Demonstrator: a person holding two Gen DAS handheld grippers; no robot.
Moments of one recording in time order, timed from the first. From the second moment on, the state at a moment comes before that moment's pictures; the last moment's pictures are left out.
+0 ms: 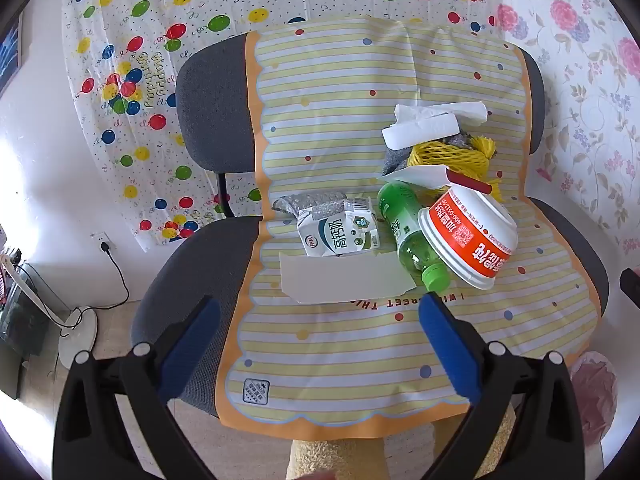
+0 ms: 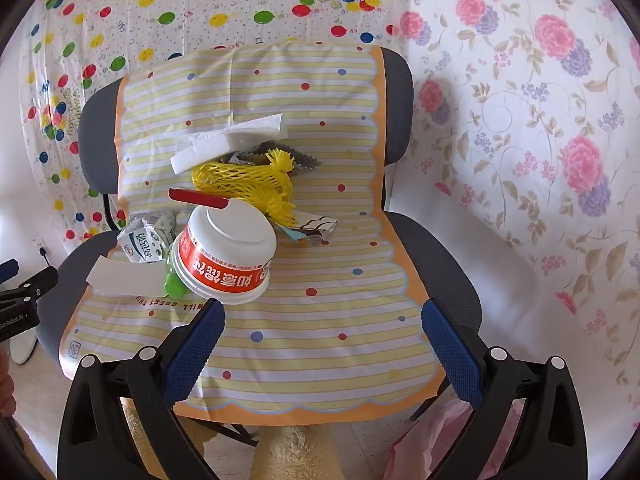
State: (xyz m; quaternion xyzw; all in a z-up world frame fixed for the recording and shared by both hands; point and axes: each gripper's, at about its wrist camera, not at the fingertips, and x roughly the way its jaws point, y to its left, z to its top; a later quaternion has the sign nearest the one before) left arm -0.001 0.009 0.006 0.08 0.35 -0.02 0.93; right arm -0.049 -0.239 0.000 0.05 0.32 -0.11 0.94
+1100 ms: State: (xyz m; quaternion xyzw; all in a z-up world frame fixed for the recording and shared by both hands) left arm -0.001 0.010 0.007 0.07 0.35 -0.02 0.93; right arm -0.048 -0.237 0.000 0.05 0.32 -0.11 0.94
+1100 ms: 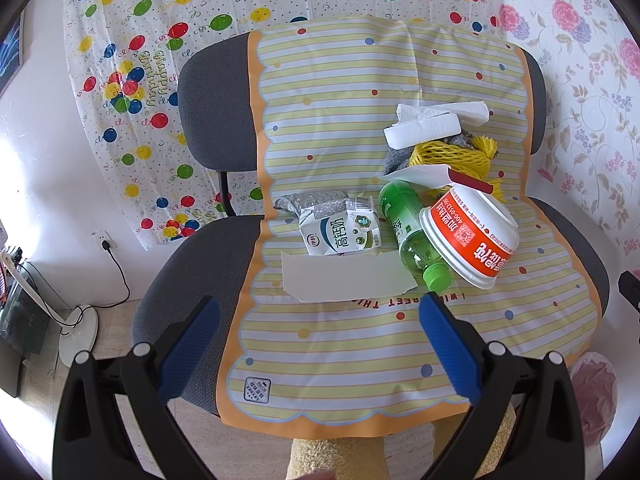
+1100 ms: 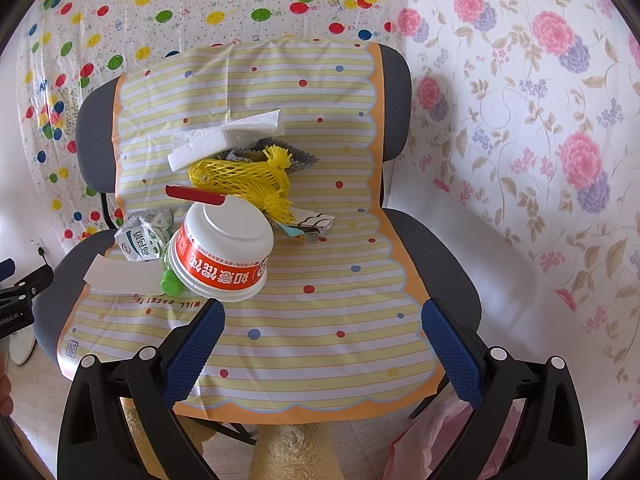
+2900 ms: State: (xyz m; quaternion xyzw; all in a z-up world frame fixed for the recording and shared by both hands) left arm 0.182 -0.003 0.017 0.06 0.37 -0.08 0.92; right arm 0.263 -0.291 0.042 0.27 0.32 0.10 0.90
